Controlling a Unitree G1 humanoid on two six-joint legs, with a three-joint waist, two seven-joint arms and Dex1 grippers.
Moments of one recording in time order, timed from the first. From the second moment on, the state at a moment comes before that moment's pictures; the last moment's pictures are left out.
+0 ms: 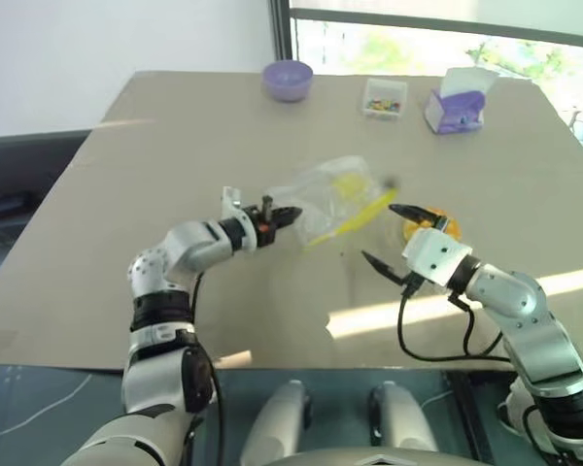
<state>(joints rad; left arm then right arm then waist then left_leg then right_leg) -0.70 0.30 0.44 0.46 -1.93 1.17 0.59 -0.20 -0.55 0.19 -0.46 -0.13 0.20 0.58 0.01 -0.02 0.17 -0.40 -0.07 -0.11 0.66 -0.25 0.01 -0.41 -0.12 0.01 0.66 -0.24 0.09</state>
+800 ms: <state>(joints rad) -0.81 0.10 0.66 0.24 -1.95 1.11 0.90 -0.66 -0.28 0.39 0.54 -0.56 -0.20 0.05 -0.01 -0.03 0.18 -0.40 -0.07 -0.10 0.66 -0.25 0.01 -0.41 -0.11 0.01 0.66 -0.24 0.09</state>
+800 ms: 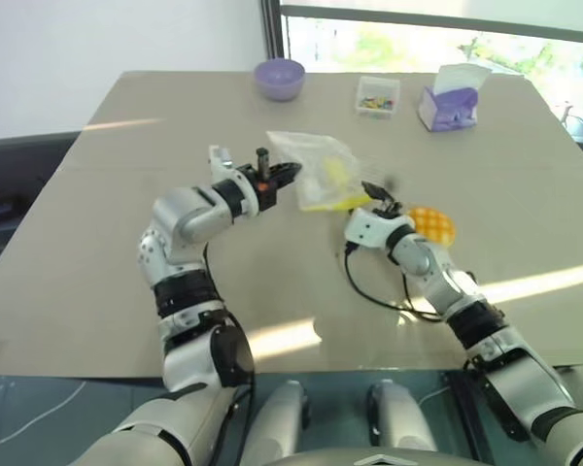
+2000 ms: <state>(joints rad) -0.54 0.85 -0.10 -0.39 -0.69 0.68 -0.63 -0.66 -0.33 0.32 0.13 -0.59 0.13 0.26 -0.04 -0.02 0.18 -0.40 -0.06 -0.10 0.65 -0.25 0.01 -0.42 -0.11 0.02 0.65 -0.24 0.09</state>
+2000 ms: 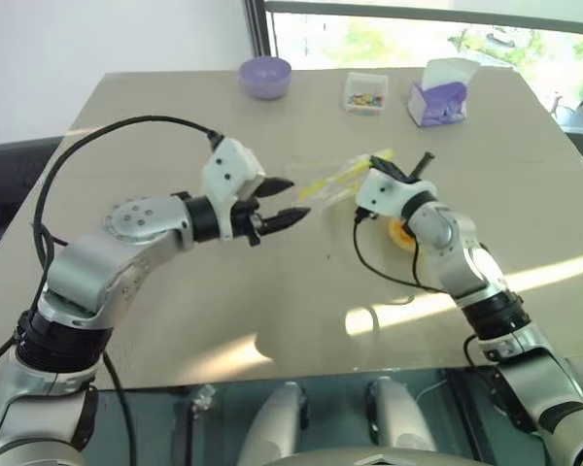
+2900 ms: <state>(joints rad) -0.64 0.68 -0.13 -0.30 -0.53 0.84 -0.63 -0.64 -0.32 0.34 0.07 -0.63 0.15 0.26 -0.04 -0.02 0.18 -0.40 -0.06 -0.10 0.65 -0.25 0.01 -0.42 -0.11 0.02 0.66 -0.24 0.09</state>
